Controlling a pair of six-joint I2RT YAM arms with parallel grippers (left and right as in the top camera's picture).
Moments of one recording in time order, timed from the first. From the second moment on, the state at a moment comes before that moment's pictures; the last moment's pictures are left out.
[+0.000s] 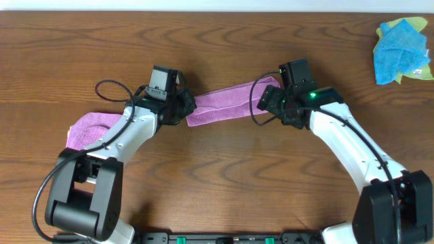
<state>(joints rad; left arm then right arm) -0.29 1.73 1.01 -0.28 0.28 -0.76 0.29 1.63 1.15 -0.68 -0.02 0.77</state>
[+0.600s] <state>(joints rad) -0.35 1.82 1.01 -0.21 0.16 -0.73 0.22 1.70 1.15 -0.59 -0.03 0.80</state>
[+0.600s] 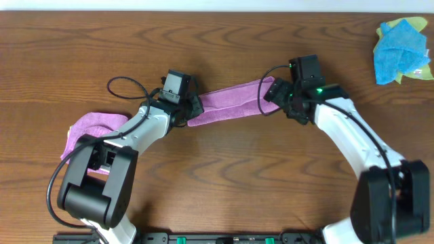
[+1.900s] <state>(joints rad) -0.35 1.86 1.01 -0.27 0.11 -0.69 0.18 1.83 1.02 -0.33 -0.03 0.85</state>
